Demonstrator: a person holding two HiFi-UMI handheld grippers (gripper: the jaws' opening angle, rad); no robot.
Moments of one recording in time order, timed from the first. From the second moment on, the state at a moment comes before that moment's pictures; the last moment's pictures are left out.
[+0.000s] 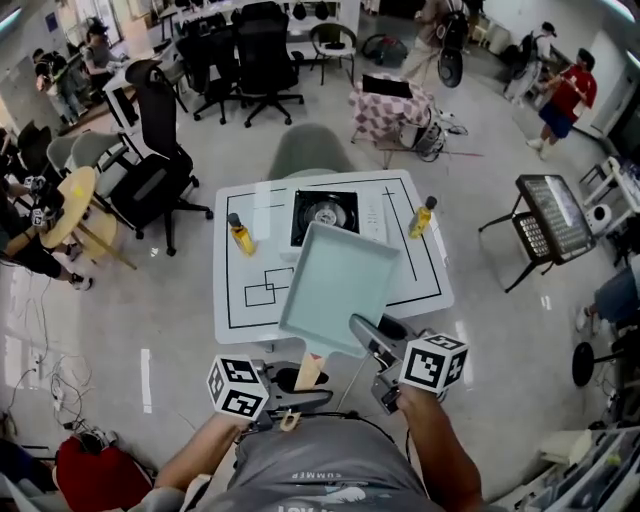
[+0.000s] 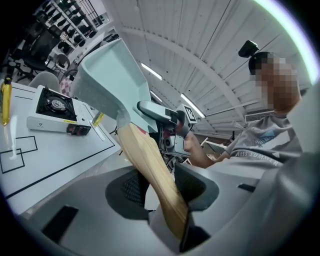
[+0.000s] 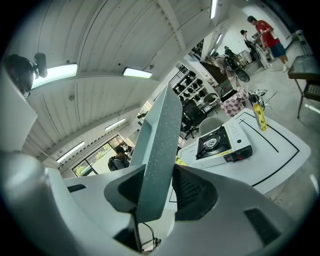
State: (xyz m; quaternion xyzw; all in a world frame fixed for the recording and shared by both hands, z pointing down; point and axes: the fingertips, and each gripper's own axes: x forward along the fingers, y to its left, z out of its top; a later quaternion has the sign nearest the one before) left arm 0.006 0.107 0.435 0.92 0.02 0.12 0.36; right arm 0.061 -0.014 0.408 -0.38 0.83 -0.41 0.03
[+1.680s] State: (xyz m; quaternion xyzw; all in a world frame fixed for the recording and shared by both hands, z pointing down) left arm 0.030 -0.087 0.472 0.91 -0.02 0.09 0.40; right arm 0.071 -0.217 0.457 -0.36 0.83 -0.42 -0.05
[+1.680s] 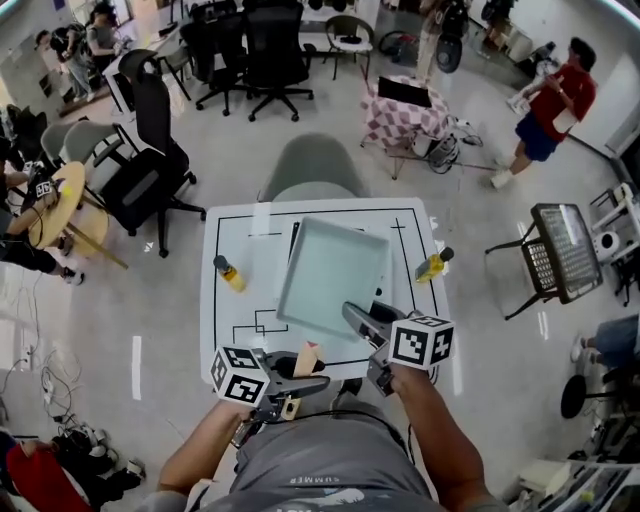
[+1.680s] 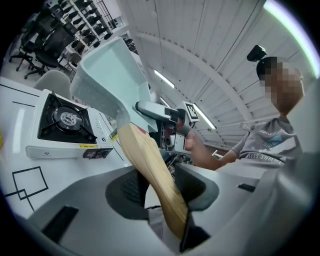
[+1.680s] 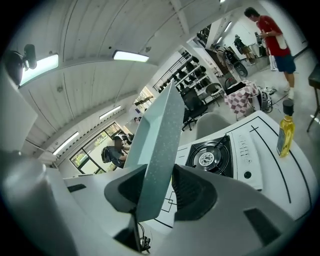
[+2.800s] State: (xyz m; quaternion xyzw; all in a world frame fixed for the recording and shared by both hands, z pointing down) left arm 0.057 -0.186 0.562 0.86 -0.07 0.06 0.51; right arm 0.083 -0.322 0.583 -0.38 0.81 -0.40 -0.20
